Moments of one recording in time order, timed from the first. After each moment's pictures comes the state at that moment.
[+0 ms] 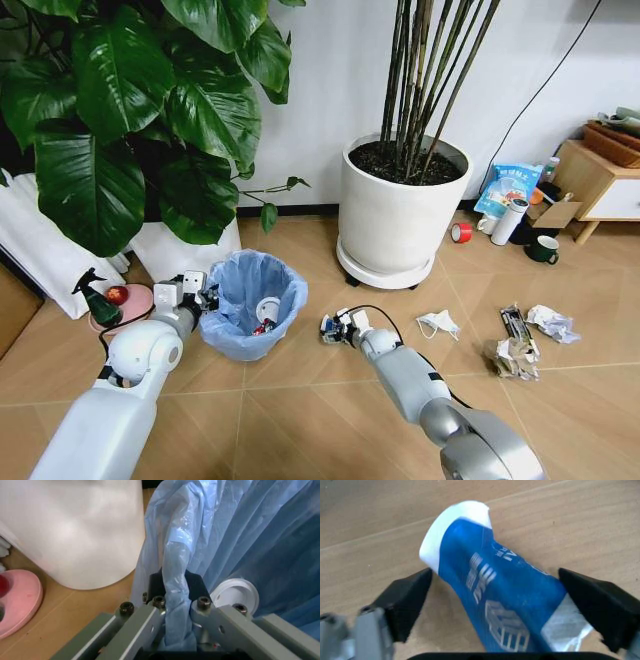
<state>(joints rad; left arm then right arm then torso) 1.06 -1.07 -0.42 -1.87 -0.53 0.70 -0.14 -0.54 1.55 0.14 0.49 0.04 -0.12 -0.25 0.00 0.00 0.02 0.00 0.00</state>
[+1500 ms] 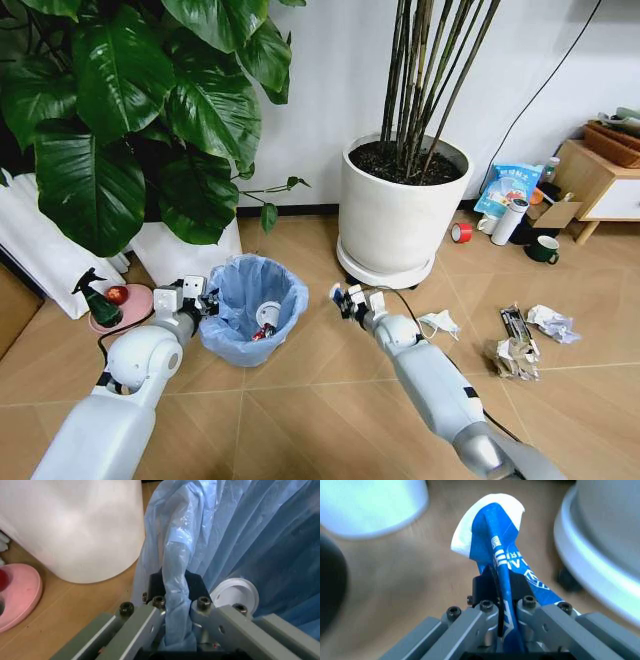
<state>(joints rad) 1.09 -1.07 -0.43 -1.88 -0.53 0.71 -0.14 -0.68 1.39 0.12 1.10 0.26 -0.25 -0.21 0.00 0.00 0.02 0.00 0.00</state>
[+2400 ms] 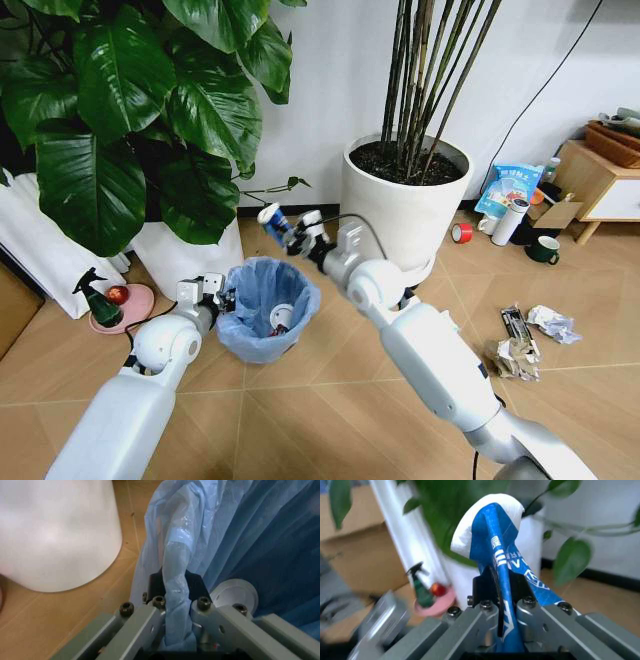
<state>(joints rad) 0.95 -1.10 -0.30 -1.76 -0.57 0.72 -0.15 -0.63 1.34 -0.12 1.63 0.58 -0.40 -0.13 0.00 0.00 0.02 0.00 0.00</state>
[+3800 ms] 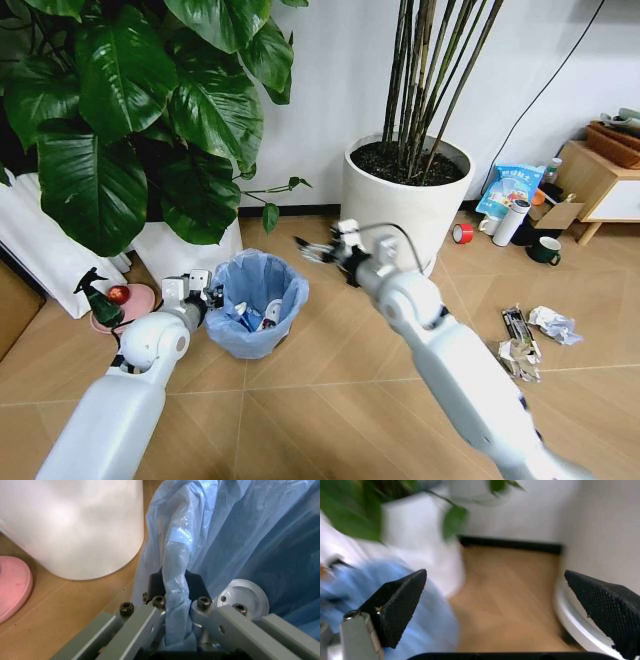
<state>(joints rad) 1.04 -1.09 -0.41 -1.81 -0.56 0.71 -0.14 -0.90 1.19 0.18 1.82 0.54 -0.49 0.00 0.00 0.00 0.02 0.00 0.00</state>
